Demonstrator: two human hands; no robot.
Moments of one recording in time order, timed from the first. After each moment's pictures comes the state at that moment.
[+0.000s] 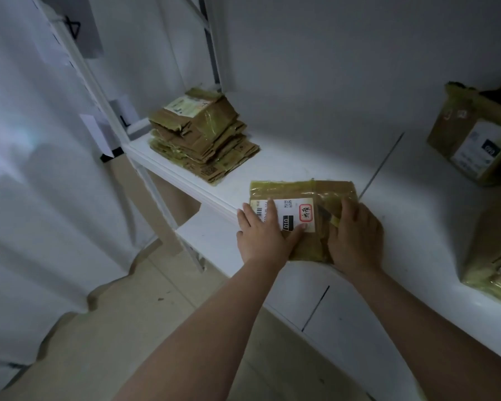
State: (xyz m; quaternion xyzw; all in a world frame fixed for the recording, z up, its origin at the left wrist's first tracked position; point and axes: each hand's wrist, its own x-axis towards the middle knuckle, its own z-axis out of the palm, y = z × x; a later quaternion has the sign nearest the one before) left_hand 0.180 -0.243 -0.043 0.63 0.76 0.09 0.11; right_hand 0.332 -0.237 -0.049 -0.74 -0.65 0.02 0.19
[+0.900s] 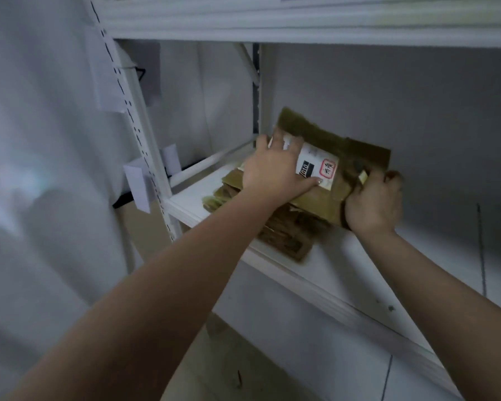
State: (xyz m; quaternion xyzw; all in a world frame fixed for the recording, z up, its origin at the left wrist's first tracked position) left_hand -0.041 -0.049 0.120 0.78 0.58 0.19 -0.13; right_hand 0.122 -0.075 0.084 -0.78 -0.50 0.00 0.38
